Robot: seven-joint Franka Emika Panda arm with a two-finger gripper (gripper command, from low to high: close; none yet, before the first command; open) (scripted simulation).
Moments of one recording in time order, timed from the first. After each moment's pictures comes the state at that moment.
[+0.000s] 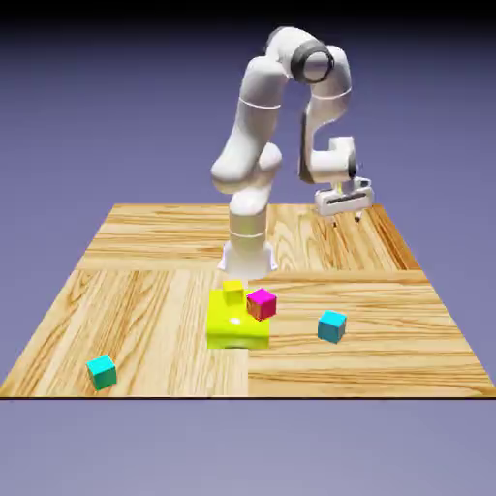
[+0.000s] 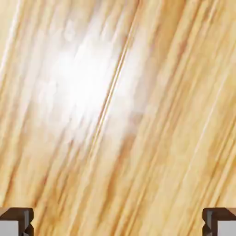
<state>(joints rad) -2.32 -0.19 -2.22 -2.73 -1.03 2.72 0.18</state>
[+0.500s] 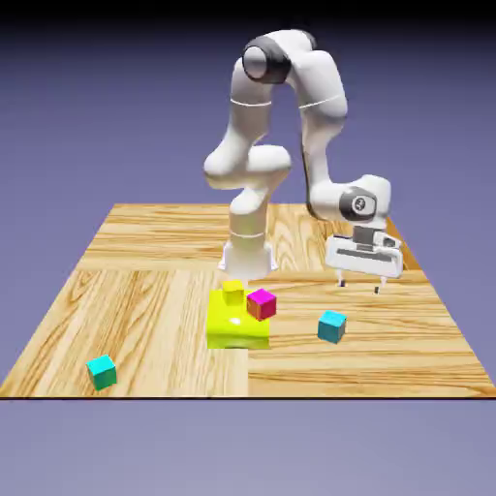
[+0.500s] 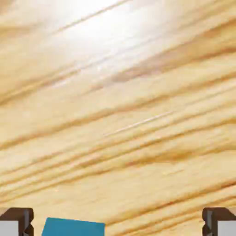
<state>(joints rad) -2.86 -0.10 -2.73 -2.71 -1.27 2.64 0.05</state>
